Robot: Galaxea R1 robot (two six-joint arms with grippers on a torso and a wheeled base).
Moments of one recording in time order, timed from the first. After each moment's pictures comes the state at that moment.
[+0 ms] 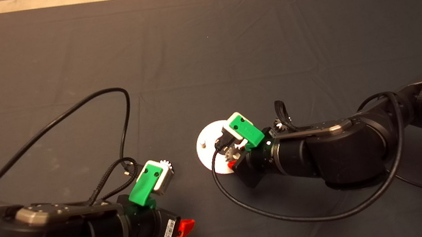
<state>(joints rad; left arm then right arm) -0.13 2.31 -0.33 0.84 1.53 -1.47 0.09 2.70 -0.68 -1.01 -1.54 1.24</state>
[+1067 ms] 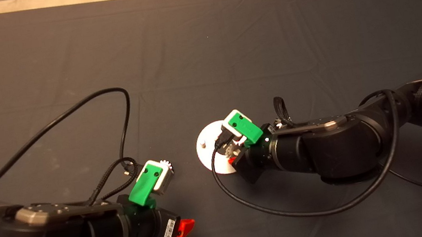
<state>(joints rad) -0.13 2.31 -0.33 0.84 1.53 -1.47 0.09 2.70 -0.70 -1.01 -1.54 1.20</state>
